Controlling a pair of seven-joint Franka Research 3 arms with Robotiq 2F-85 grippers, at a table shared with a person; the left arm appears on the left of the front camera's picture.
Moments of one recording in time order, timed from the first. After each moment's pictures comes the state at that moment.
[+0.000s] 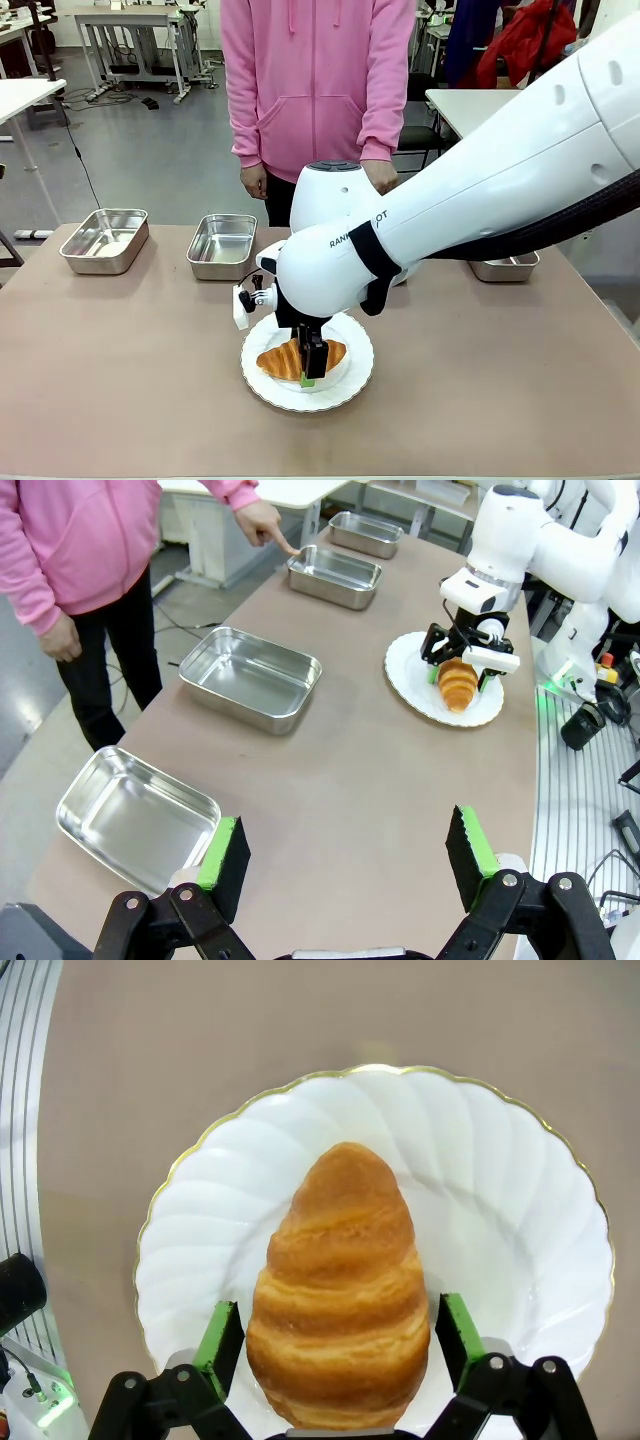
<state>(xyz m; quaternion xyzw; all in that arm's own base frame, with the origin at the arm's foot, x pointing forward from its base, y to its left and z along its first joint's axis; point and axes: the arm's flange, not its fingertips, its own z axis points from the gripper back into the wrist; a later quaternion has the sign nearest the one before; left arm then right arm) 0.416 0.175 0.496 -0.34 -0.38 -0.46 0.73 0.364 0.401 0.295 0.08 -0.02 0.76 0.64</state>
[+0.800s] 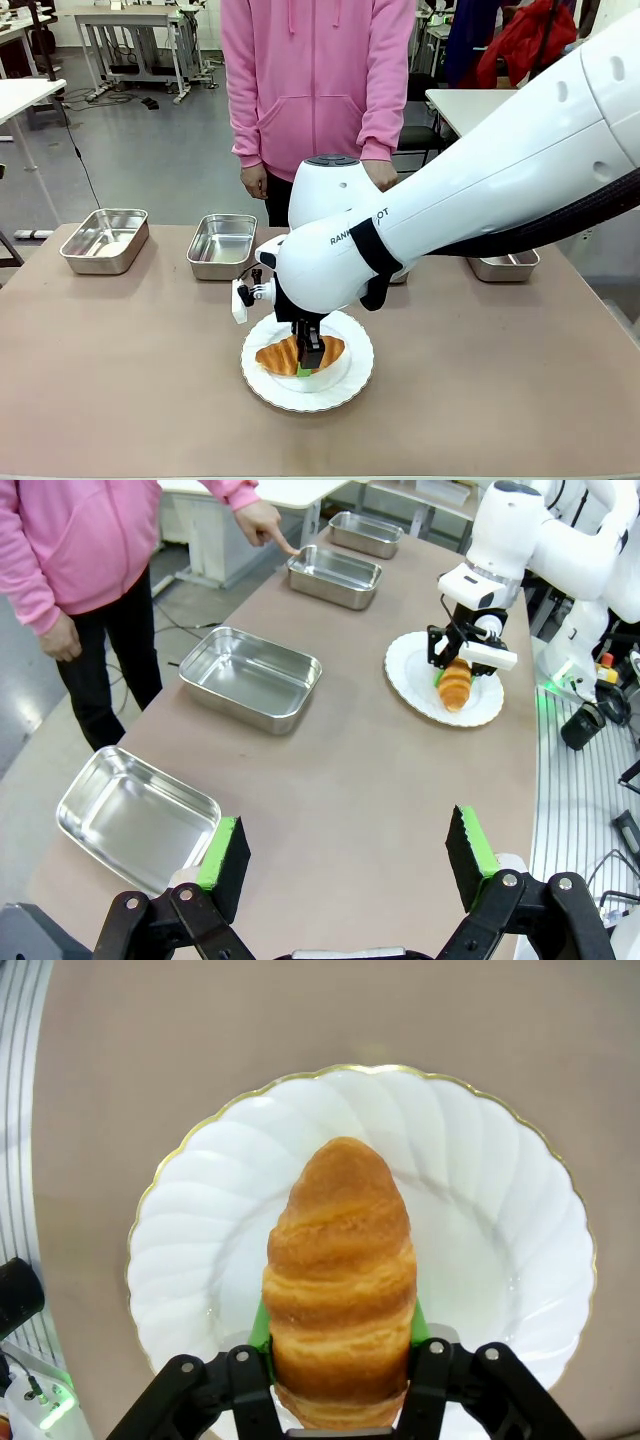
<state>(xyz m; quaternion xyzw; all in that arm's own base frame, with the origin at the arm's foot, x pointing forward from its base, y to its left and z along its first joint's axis) 0.416 0.175 0.496 -0.34 -0.38 -0.46 0.73 0.369 0.402 0.302 0.07 -0.02 0.76 0.65</state>
